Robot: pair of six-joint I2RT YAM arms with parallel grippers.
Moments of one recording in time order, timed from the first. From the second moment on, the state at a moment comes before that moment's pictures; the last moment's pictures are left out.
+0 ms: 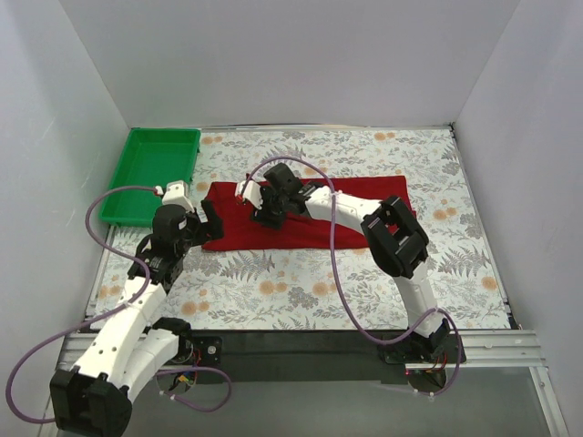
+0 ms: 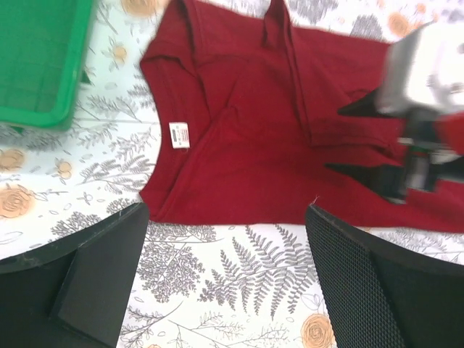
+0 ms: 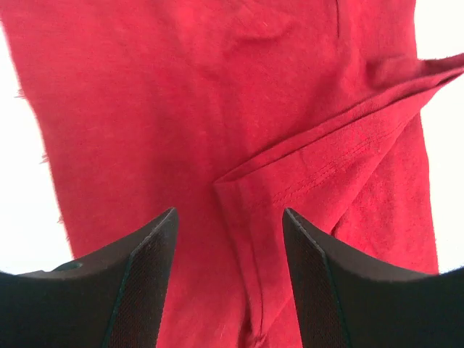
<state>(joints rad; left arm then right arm) -0.23 0.86 0.63 -0.29 -0.11 -0.37 0.82 2.12 1.61 -0.30 -0.30 -0.60</state>
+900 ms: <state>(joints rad) -0.23 0.77 0.62 -0.28 -0.15 -0.38 0.82 2.21 1.69 -0.29 -0.17 -0.50</state>
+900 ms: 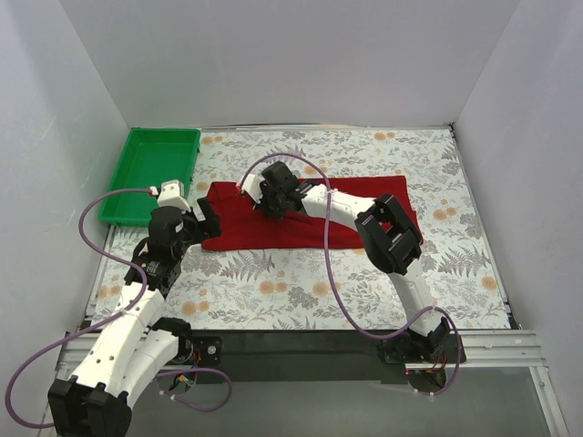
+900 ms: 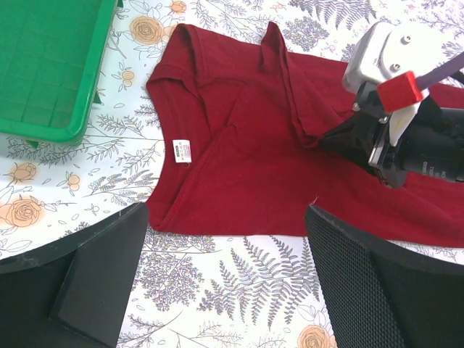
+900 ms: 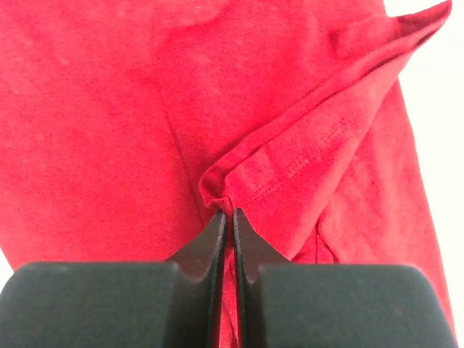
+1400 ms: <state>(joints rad) -0.23 0.77 0.62 -0.28 -0.15 -0.38 0.66 2.20 1.72 -0.28 -0.23 -0.31</state>
